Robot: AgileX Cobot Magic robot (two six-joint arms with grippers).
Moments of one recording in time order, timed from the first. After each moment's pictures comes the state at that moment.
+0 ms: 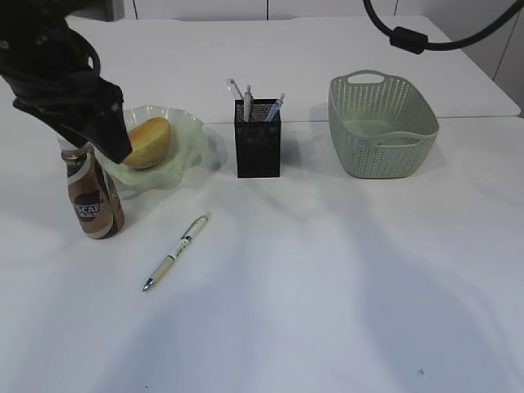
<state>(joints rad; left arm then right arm) -0.34 1.69 -1.54 -0.14 1.20 0.21 0.14 1.93 -1.79 -1.84 -0.84 1.59</state>
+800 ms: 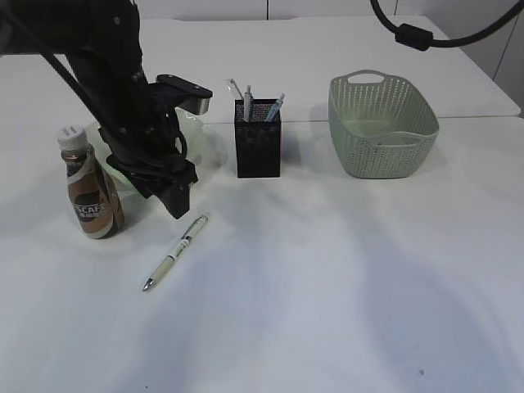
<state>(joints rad) -0.44 2.02 -1.60 -0.07 1.07 0.23 0.11 1.93 -1.79 -1.84 -0.83 1.60</state>
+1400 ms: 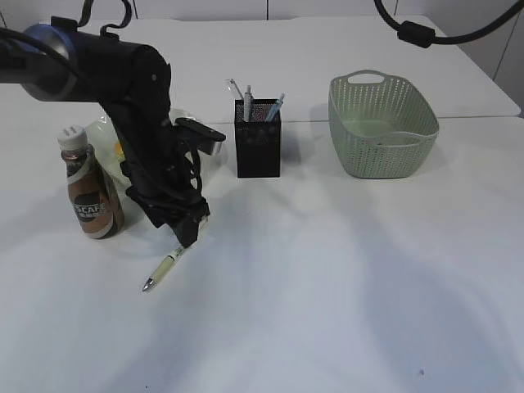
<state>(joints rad) -0.44 2.19 -1.65 -0.06 1.03 0.23 0.11 1.93 -1.79 -1.84 -0.80 1.60</state>
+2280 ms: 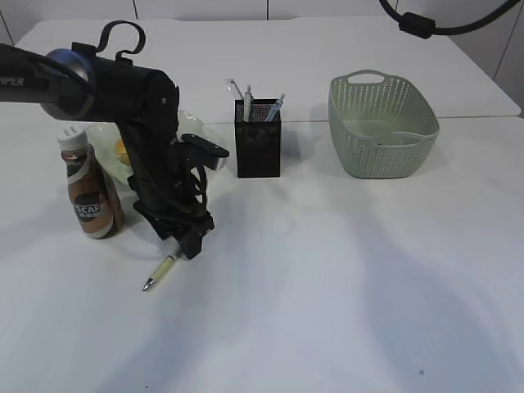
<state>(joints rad) -0.44 2.25 -1.65 -0.06 0.98 0.23 0.11 1.93 -1.79 -1.84 -0.67 1.61</state>
